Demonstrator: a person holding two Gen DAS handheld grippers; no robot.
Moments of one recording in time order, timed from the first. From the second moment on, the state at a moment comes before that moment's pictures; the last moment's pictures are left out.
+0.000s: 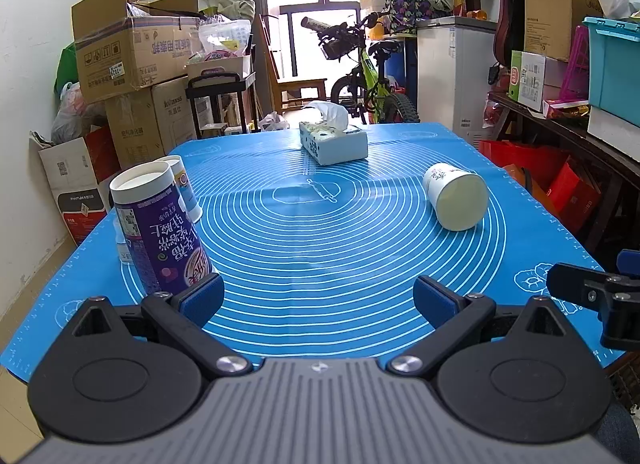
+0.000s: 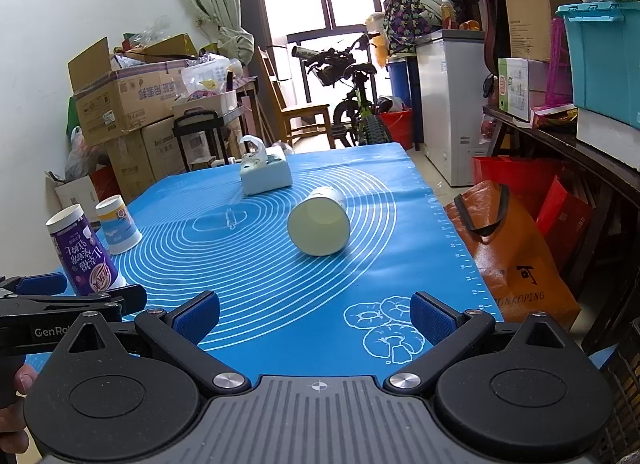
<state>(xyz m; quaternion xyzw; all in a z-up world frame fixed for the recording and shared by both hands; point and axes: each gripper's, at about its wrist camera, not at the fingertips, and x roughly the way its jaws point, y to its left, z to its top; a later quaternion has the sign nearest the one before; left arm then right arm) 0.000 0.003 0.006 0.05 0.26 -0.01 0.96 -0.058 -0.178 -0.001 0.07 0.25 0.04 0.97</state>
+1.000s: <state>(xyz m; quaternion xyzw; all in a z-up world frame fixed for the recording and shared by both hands) 0.038 -0.014 0.016 0.06 0.27 -0.04 0.96 -0.025 -0.199 0.011 0.08 0.24 0.03 0.97</state>
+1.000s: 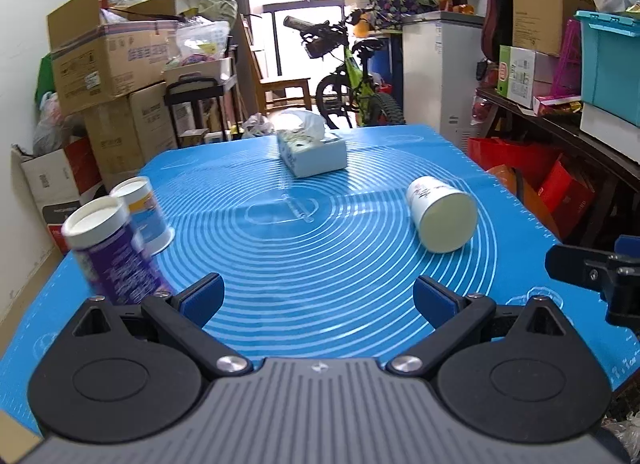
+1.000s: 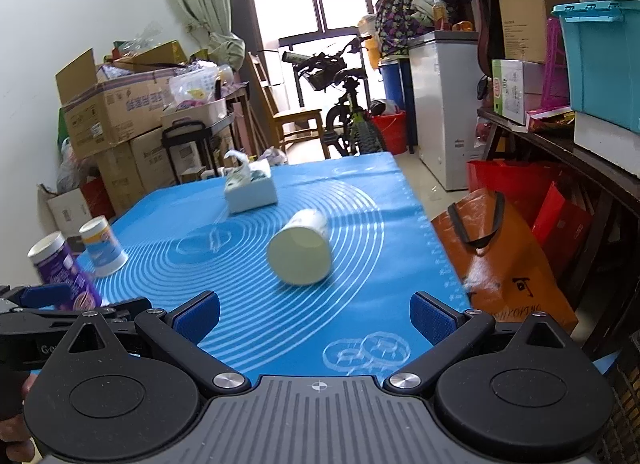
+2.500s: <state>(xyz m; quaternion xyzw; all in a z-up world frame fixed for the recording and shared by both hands) 0.188 -0.111 -0.006 0.04 0.39 -0.13 0.91 0.094 -0.268 -0.013 0.09 0.28 -0.03 0.95</state>
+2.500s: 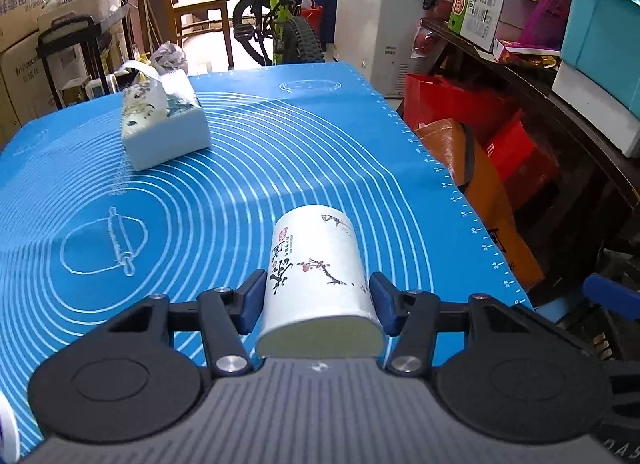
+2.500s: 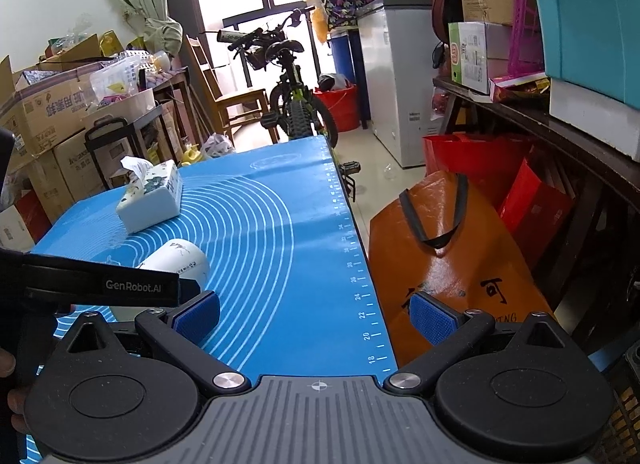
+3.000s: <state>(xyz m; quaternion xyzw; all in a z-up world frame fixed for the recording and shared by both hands) 0.126 -0.044 0.020 0.04 0.39 -0.09 0.92 0.056 -0.223 0.013 0.08 0.27 0.02 0.96</state>
